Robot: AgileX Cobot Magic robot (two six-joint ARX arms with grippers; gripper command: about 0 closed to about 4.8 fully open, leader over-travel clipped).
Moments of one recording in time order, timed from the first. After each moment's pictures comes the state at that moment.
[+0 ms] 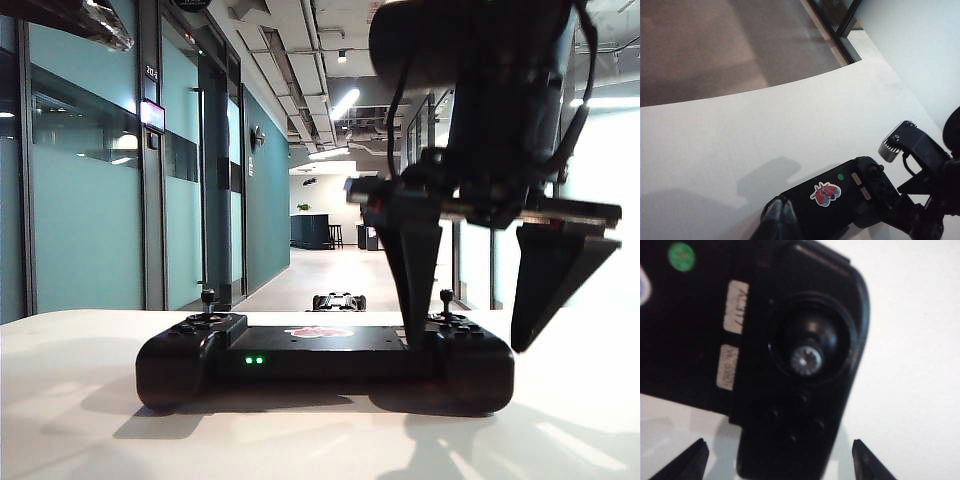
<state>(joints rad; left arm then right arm) -0.37 0.93 0.92 -0.49 0.31 -0.17 0.68 1.61 1.08 -0.86 0.02 0.49</state>
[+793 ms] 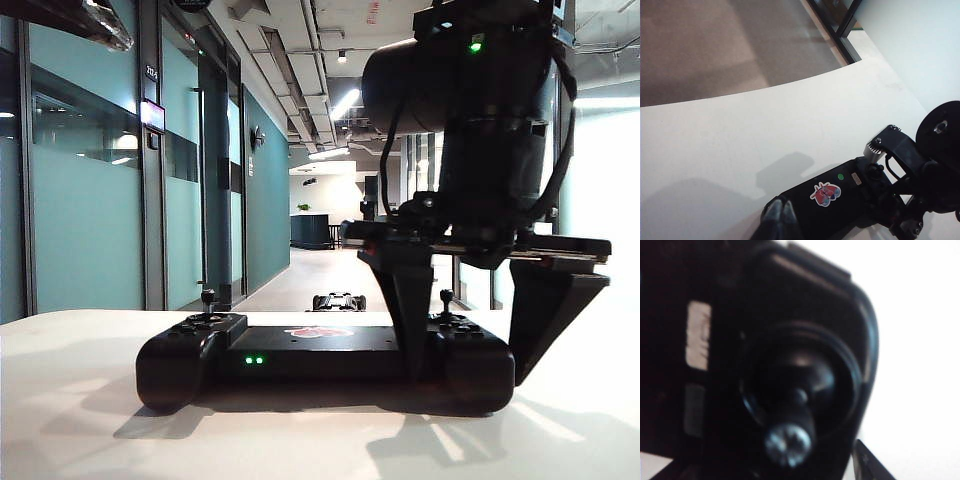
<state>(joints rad) -0.37 0.93 0.92 -0.49 0.31 -0.17 0.67 1.69 1.08 -0.81 0.02 0.49</state>
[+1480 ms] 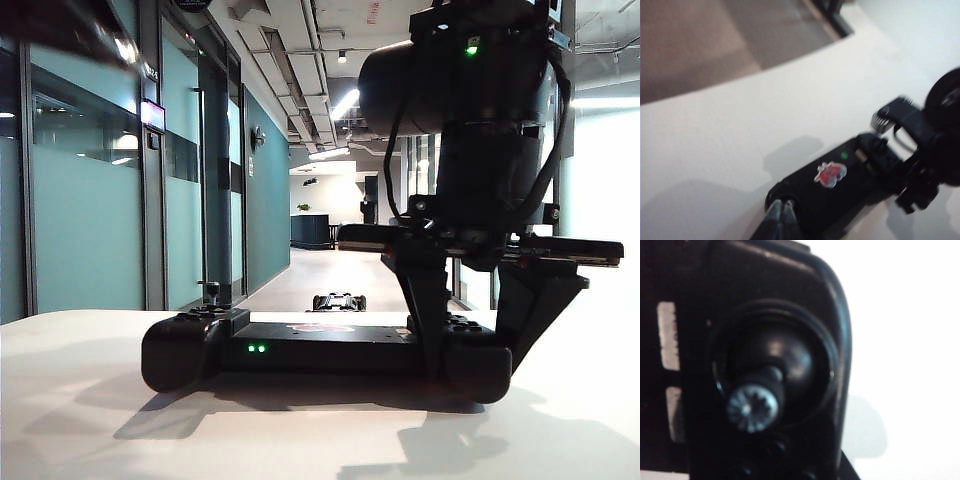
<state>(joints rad) -0.37 1.01 0.92 -0.49 0.36 -0.04 0.67 1.70 1.08 -0.81 0.04 0.65</state>
